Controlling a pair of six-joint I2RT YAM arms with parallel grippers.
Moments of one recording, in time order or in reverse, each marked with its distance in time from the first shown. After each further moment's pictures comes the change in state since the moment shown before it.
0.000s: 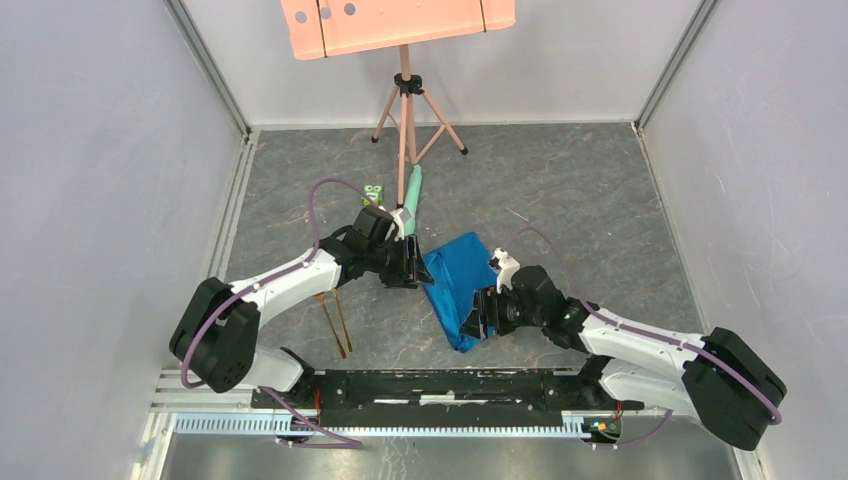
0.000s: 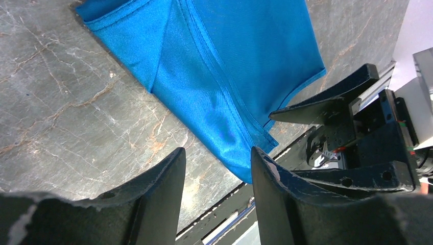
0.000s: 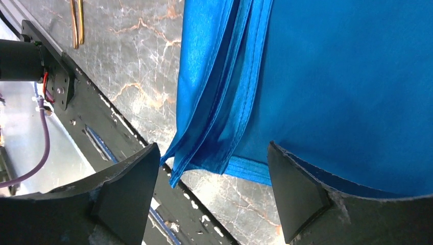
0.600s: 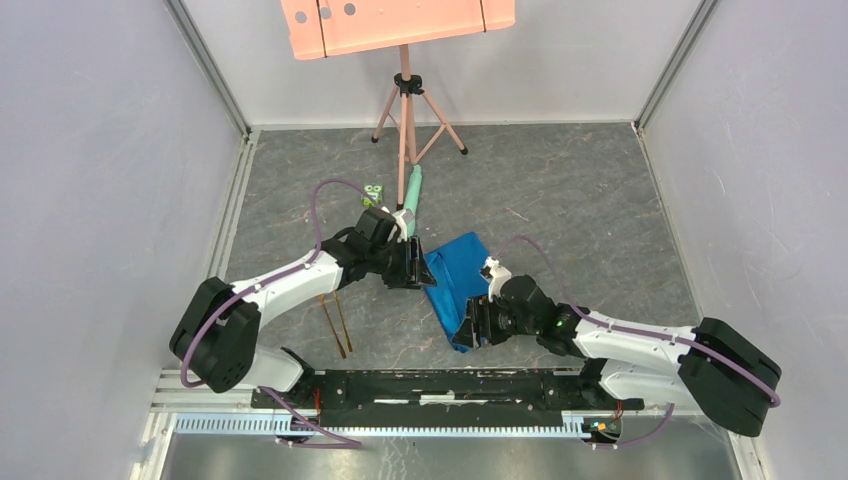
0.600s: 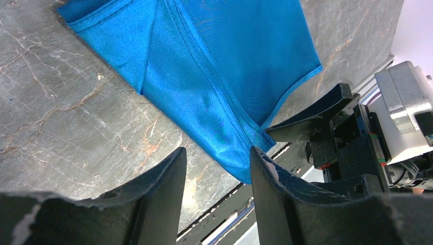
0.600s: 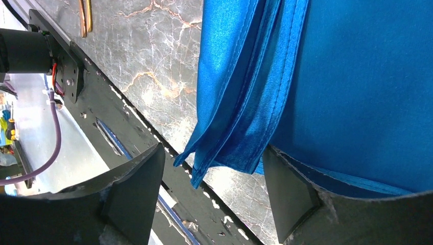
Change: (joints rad) left arm -0.018 0.001 -0.012 0.030 0.004 0.000; right arm 0.124 0.040 -0.022 0.058 0.056 0.134
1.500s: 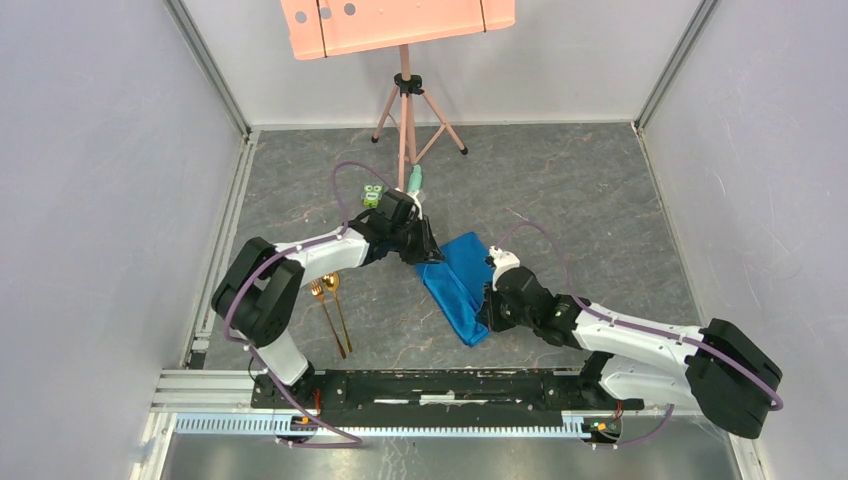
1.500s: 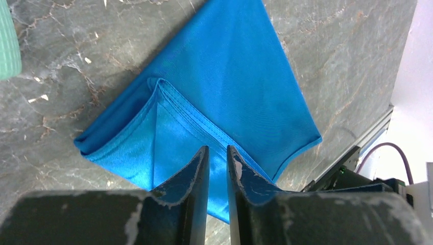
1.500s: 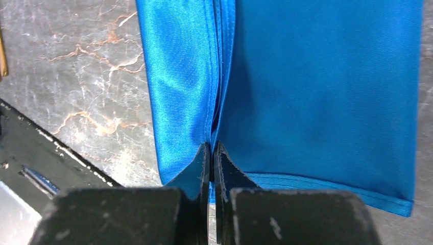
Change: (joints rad) left arm 0.012 0.267 0.168 0.148 -0.066 -0.021; right arm -0.011 -0.002 0.107 -0.211 0.258 -0.115
